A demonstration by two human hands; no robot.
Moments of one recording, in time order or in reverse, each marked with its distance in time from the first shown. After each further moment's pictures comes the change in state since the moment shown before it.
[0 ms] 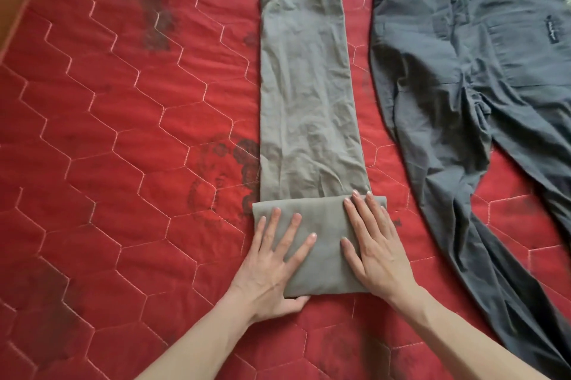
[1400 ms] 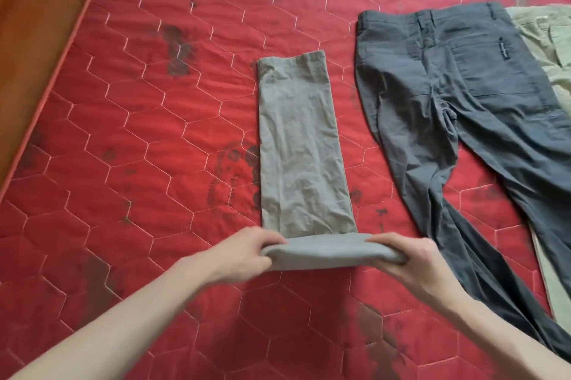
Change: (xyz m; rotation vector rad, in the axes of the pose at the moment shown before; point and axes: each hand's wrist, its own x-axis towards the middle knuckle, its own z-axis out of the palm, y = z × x) left_hand -0.012 -0.028 -0.164 -0.771 -0.562 -0.299; right_hand -0.042 -0.030 -0.132 0.549 -0.071 0.136
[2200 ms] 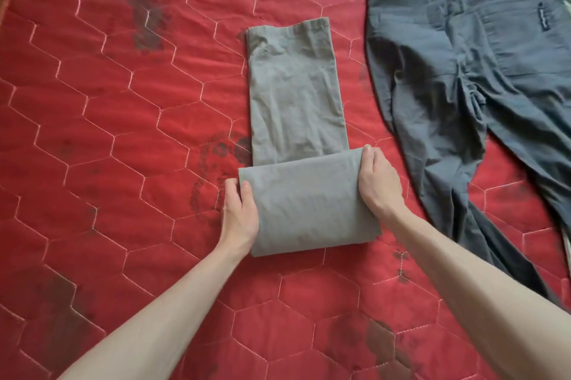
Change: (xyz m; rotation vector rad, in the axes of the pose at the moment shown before) left_hand 0.117 -0.040 0.010 -0.612 0.981 -0.276; right_hand 0.177 0.041 0.064 -0.017 0.264 0.654
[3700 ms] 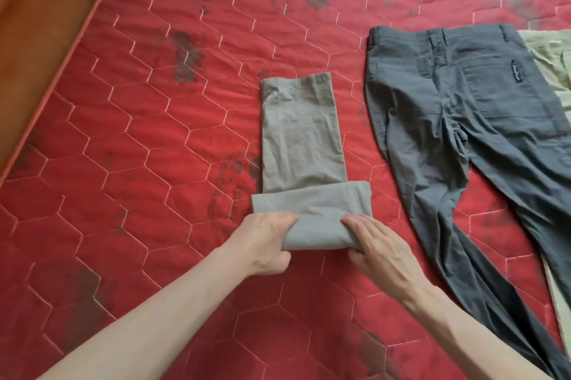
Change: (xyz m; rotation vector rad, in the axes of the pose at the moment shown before) left_hand -0.042 0.051 -0.044 0.970 -0.649 0.637; right_hand -0.100 0.035 -0.052 -0.485 -0.029 -0.943
